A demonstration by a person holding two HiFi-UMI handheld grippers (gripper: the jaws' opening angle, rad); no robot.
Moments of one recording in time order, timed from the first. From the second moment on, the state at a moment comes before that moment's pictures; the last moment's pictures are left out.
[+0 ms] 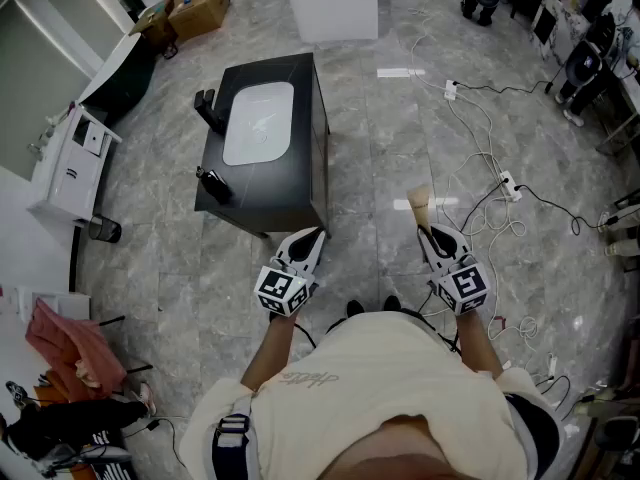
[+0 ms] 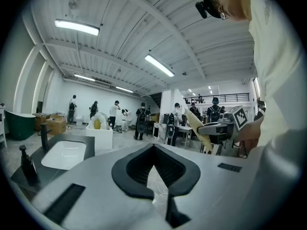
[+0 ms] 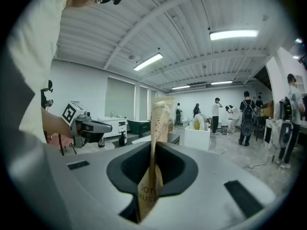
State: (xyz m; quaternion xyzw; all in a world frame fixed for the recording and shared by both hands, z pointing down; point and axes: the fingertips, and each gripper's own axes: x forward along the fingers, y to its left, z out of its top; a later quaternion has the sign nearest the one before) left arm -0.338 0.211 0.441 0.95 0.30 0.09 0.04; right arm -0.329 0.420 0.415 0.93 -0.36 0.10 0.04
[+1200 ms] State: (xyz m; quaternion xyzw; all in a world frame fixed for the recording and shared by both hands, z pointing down) left arm -0.308 0.198 0.458 0.95 0.30 0.09 0.05; right arm -0.289 0.427 0.422 0.93 -0.35 0.10 0.04
